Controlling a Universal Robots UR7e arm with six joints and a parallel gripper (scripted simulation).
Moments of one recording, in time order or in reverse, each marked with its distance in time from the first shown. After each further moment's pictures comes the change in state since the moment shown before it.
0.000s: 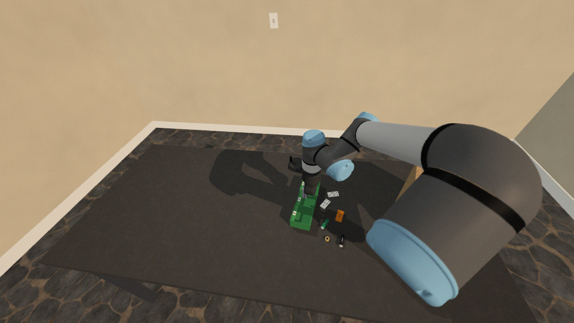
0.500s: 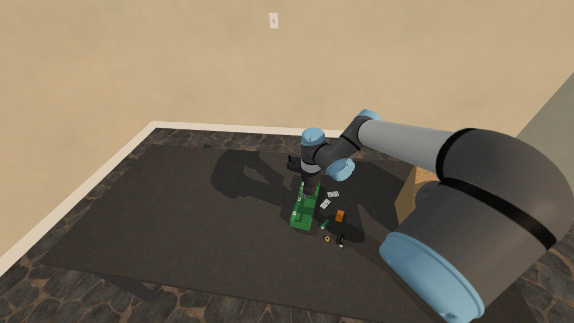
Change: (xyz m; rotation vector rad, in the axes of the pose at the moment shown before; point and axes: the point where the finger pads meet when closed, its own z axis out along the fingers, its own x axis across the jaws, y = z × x) arm -0.015 0.001 -0.018 0.000 -0.001 0.000
